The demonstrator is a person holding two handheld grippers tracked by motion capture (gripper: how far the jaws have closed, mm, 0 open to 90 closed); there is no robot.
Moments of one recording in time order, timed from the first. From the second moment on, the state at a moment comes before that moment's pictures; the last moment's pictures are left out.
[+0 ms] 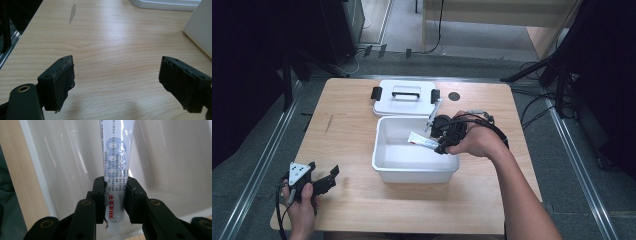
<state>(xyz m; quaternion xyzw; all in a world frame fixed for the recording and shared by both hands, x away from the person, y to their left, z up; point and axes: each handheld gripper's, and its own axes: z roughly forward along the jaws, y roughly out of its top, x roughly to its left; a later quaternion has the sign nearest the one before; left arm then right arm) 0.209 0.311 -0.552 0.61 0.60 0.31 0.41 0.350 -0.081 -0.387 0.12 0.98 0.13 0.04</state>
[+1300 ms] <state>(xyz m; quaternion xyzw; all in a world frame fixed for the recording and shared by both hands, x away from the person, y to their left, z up) 0.209 0.311 -0.552 0.61 0.60 0.30 0.41 0.357 -0.057 -0.441 0.13 0.99 0.03 -0.02</state>
